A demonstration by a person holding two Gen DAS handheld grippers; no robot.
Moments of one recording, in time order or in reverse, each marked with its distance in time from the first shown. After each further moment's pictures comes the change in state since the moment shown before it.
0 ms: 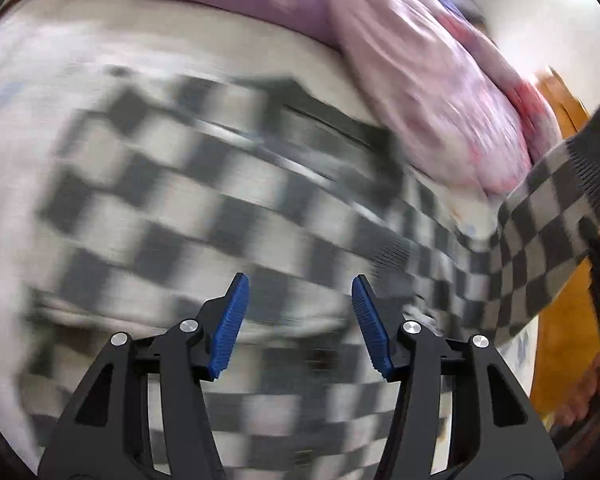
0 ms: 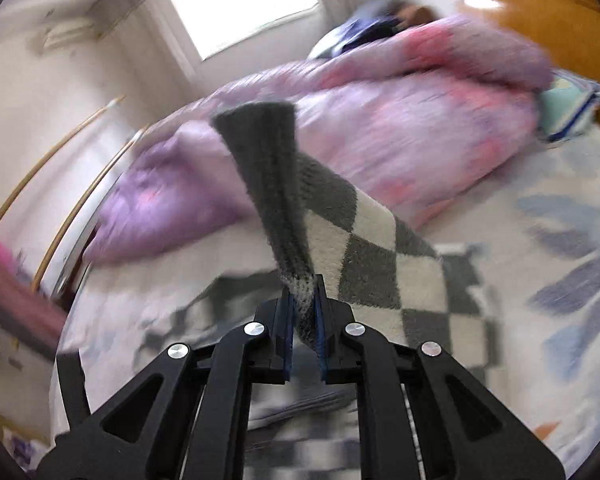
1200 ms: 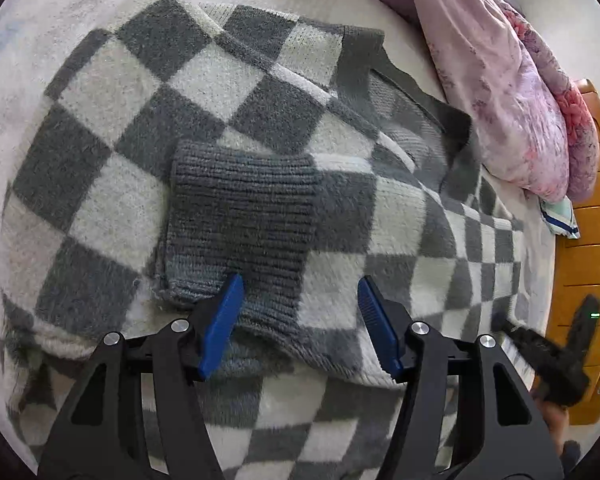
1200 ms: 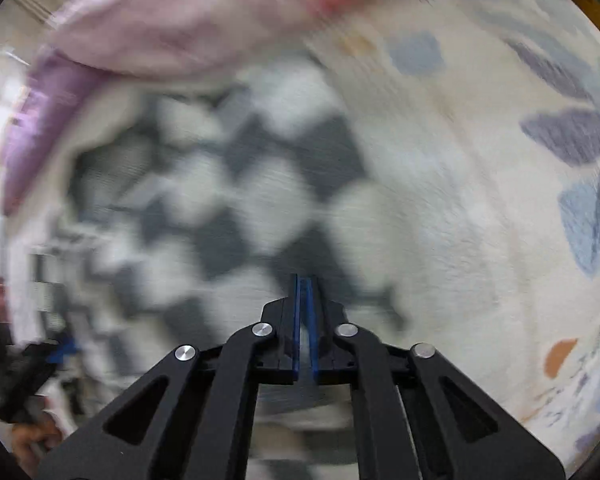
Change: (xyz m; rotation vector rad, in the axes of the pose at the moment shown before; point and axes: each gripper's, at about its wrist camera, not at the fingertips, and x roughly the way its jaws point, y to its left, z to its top) left arm 0.074 0.031 0.006 -0.052 0.139 0.038; right arm 0.097 -0.134 -0.087 0.196 0.521 -0.284
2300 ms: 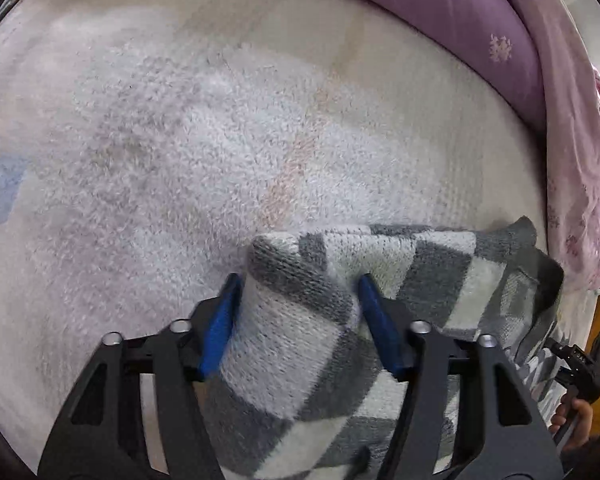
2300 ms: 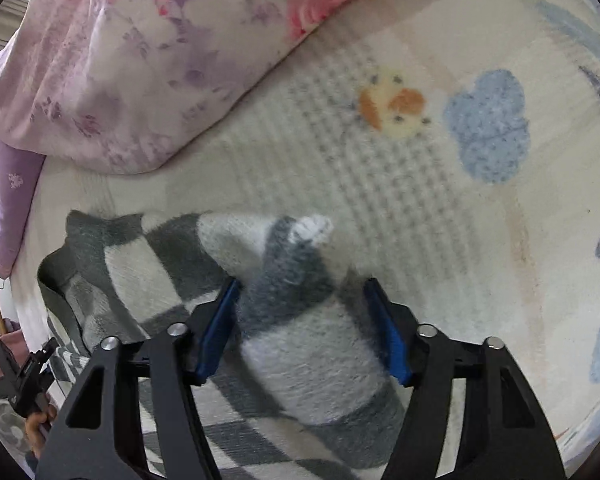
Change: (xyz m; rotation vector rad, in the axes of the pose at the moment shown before) left arm 0.009 0.092 0.175 -0.054 0.001 0.200; right arm 0.064 0.003 0.144 0.099 0.121 0.034
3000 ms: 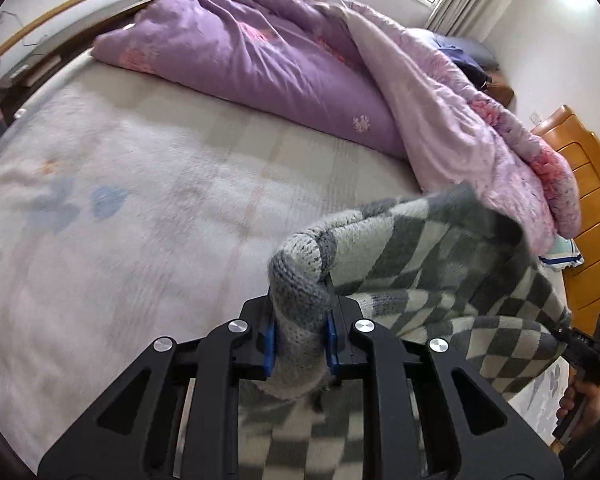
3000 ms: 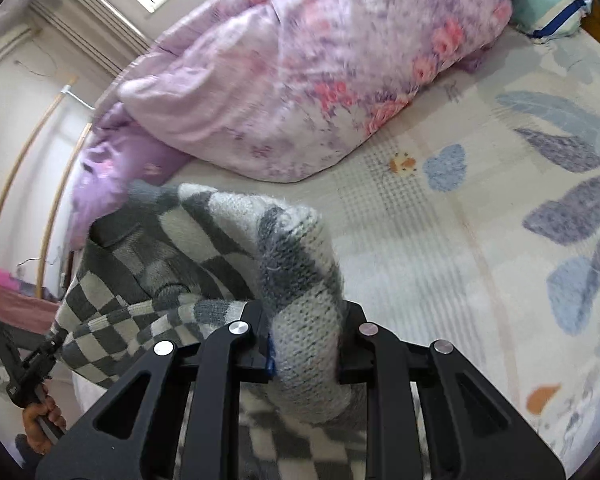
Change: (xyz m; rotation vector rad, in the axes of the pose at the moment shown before) left arm -0.209 -0.004 -0.160 0.118 -0.372 -0.121; right arm -0.179 -0.016 -0.150 -0.172 -0.324 0.245
